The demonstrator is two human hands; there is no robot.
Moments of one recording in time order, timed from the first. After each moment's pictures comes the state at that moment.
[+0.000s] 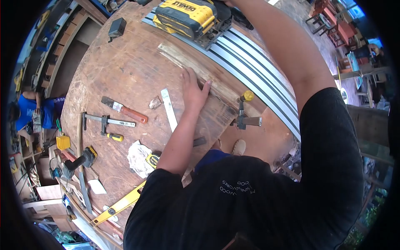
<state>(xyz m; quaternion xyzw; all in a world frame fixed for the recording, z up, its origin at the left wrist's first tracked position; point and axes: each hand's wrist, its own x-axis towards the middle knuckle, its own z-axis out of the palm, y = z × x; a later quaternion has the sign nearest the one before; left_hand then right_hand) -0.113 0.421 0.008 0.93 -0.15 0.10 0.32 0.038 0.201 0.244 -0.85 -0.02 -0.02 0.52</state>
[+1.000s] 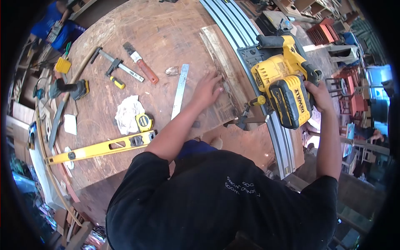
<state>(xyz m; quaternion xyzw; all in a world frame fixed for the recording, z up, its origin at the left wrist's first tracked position) -0.166 0.452 0.015 0.92 -0.17 0.08 0.34 -0.171 0.065 0.193 -0.80 0.00 0.08 0.59</state>
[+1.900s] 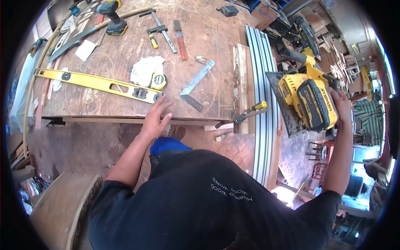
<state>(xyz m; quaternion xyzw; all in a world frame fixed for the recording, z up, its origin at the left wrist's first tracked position) -0.444 0.551 0.020 0.89 0.06 0.20 0.40 -0.191 0.089 0.345 -0.88 -0.10 0.00 0.46</state>
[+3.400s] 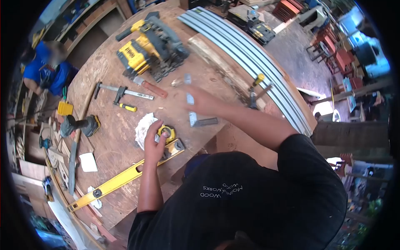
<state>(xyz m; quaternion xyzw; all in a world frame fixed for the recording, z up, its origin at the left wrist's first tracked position) -0.334 0.686 0.075 0.87 -0.11 0.08 0.48 -0.226 0.434 0.090 -0.82 -0.32 -0.03 0.48</state>
